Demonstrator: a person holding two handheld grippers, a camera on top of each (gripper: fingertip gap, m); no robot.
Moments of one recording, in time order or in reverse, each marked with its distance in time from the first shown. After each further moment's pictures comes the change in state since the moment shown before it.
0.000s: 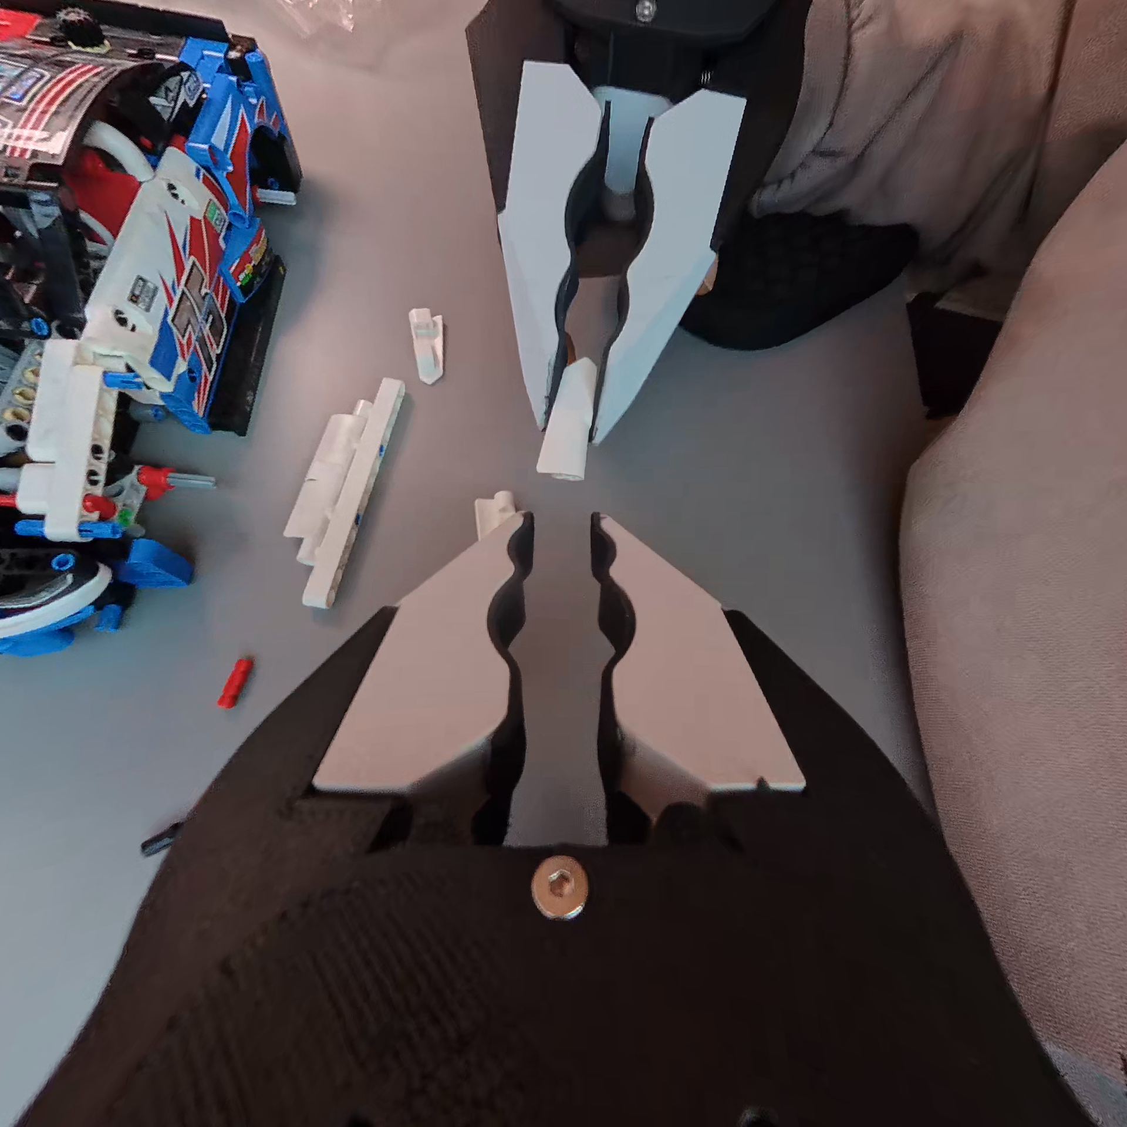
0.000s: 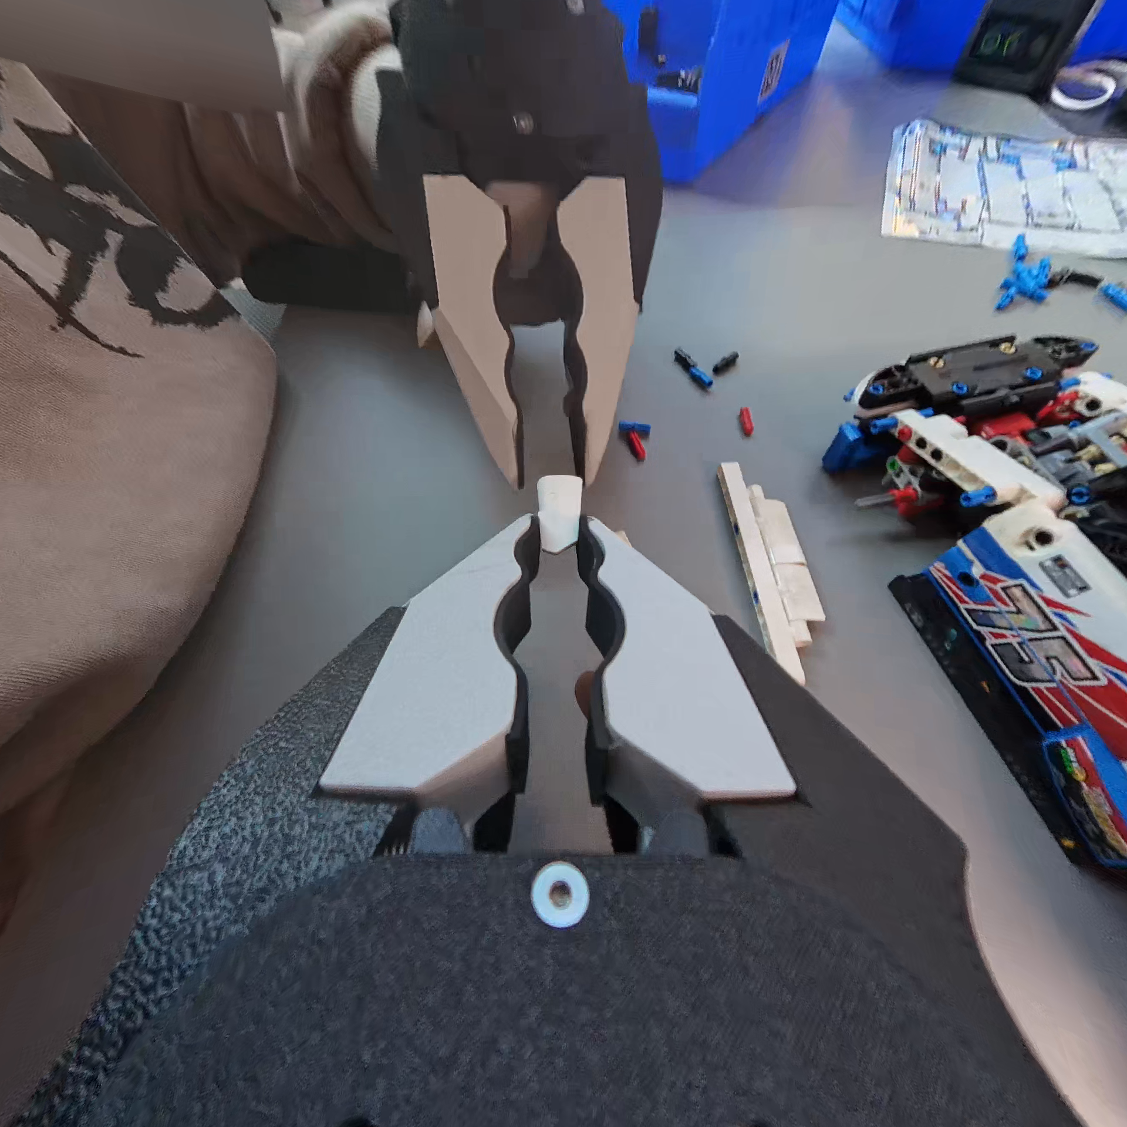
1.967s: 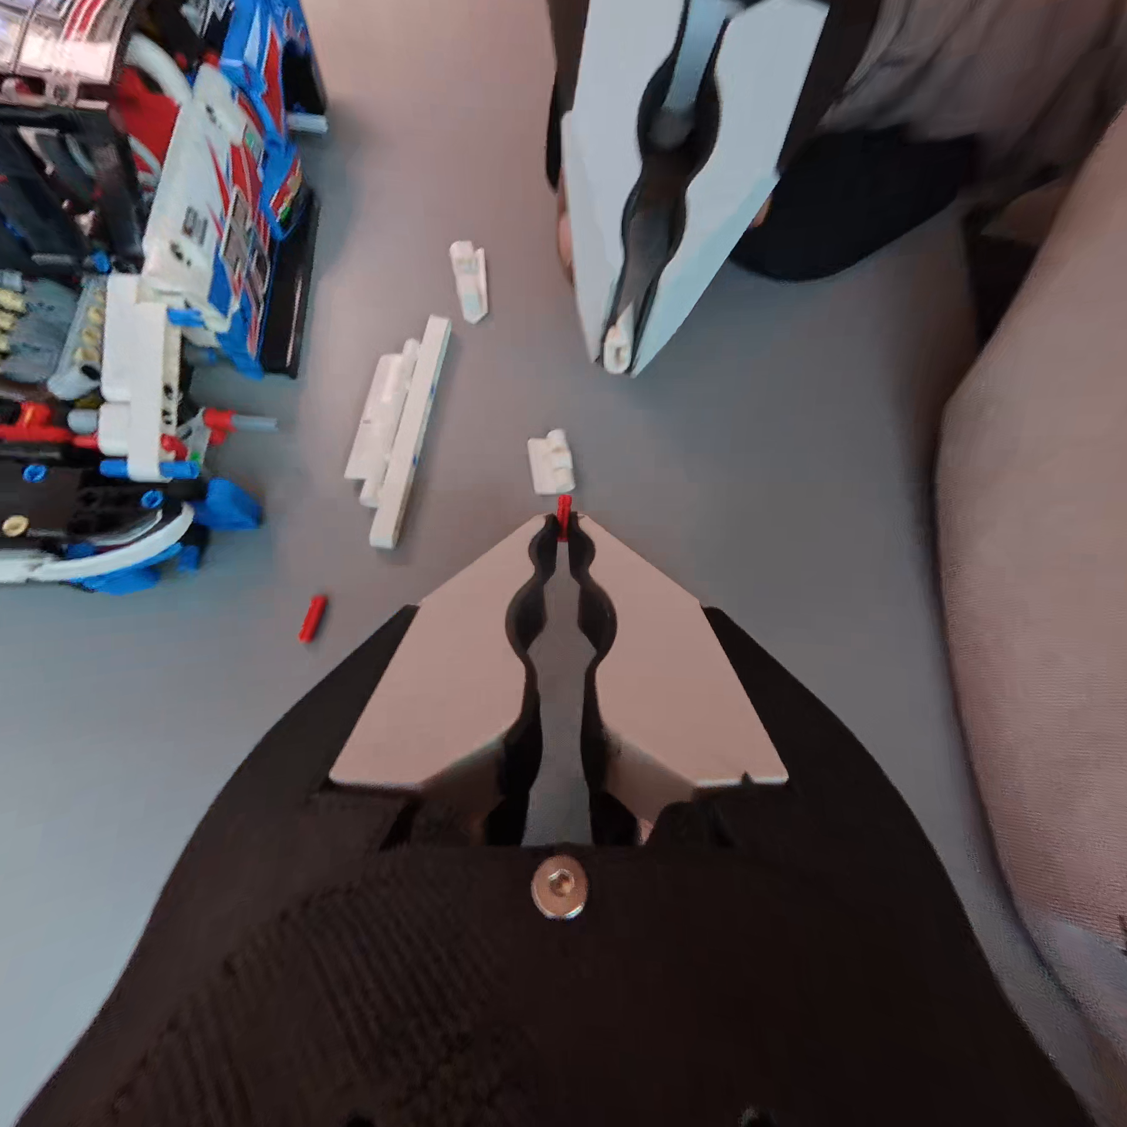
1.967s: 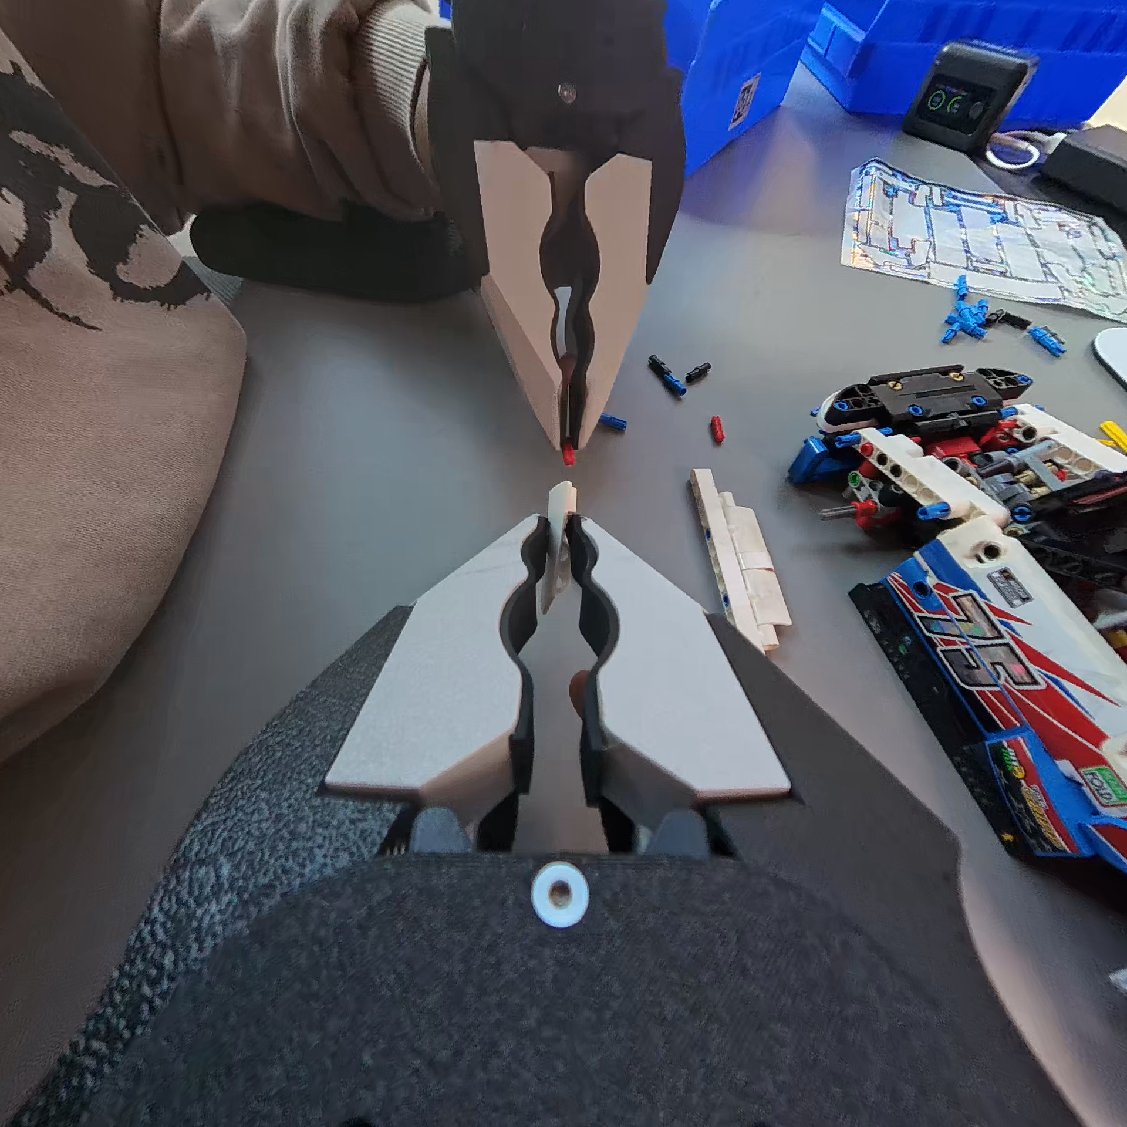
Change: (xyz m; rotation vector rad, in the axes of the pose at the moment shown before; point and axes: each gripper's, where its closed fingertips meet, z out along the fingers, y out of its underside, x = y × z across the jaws) left arm -0.021 0.016 -0.014 -0.081 -0.005 0.026; right arm 0.007 0.002 0.002 0.006 0.062 -0.082
